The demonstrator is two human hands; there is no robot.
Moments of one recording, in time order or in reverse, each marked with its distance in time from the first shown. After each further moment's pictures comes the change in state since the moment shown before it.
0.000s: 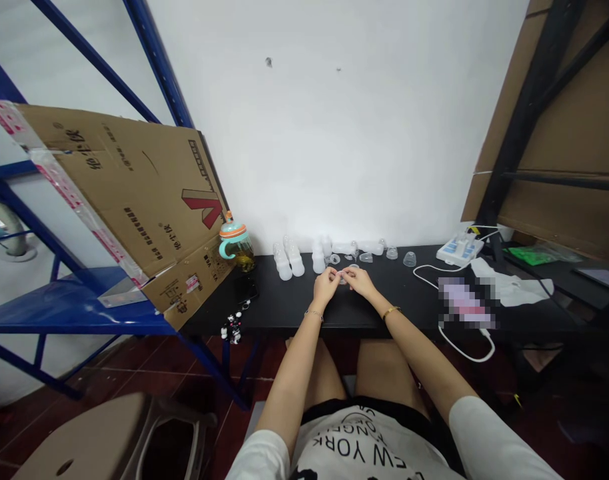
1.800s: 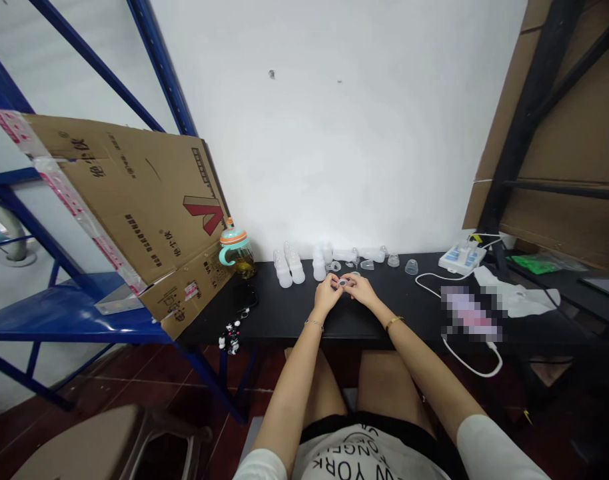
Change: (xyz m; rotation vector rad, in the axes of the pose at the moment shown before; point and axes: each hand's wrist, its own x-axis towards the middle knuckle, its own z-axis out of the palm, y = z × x) left_hand 0.004 -0.006 0.006 0.012 -0.011 0.004; right_hand 0.000 0.006 0.002 0.054 -0.018 0.020
